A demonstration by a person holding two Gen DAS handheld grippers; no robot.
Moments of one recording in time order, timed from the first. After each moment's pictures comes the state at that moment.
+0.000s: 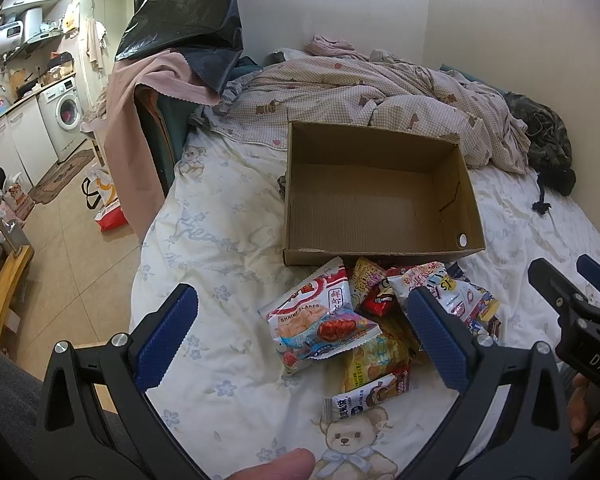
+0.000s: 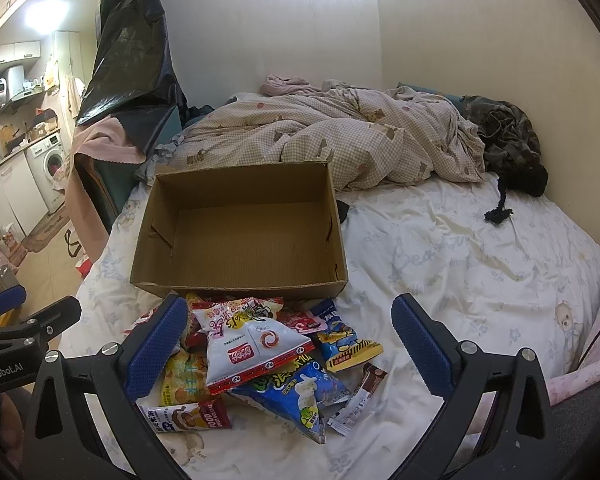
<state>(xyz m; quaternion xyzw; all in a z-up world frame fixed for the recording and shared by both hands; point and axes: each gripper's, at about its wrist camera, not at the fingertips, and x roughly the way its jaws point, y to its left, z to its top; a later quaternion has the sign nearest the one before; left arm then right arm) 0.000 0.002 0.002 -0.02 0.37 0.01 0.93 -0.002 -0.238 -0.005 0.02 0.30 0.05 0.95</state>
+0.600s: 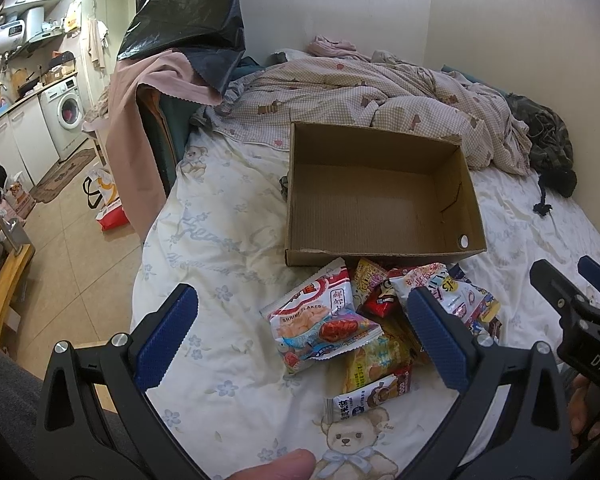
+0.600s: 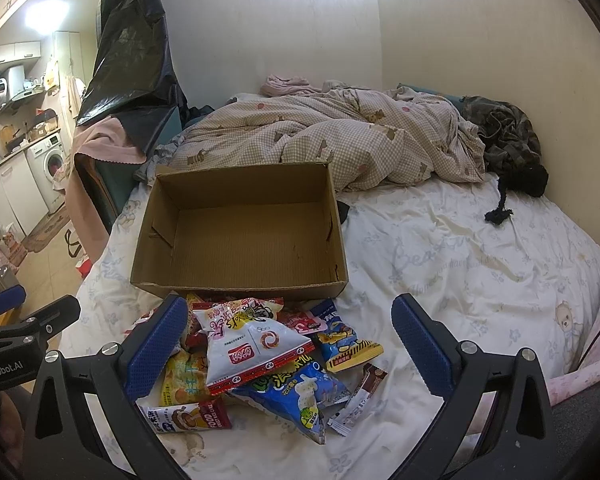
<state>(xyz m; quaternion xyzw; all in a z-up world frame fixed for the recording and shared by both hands) 0.000 0.005 0.004 -0.02 0.37 0.02 0.93 -0.001 -0.238 -0.005 0.02 0.30 0.05 0.95</state>
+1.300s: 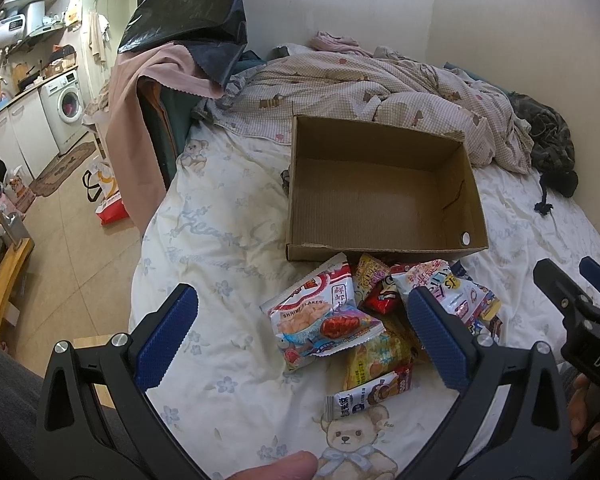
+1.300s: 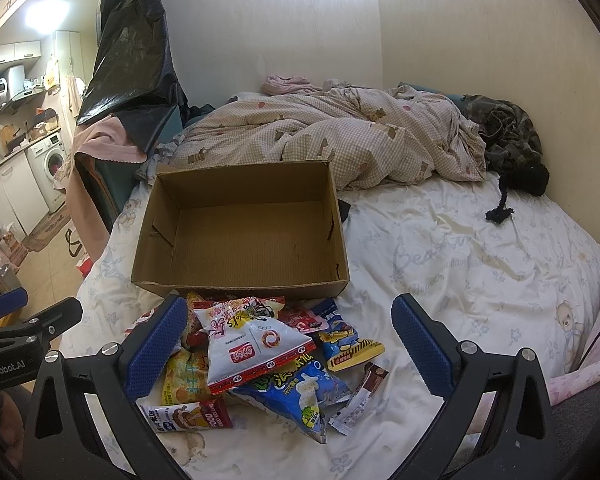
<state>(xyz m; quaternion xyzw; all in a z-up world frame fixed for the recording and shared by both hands) 0.000 0.006 0.001 -0.03 0.37 0.02 0.93 -0.001 -0.239 -0.006 0.02 0.30 0.04 0.95</state>
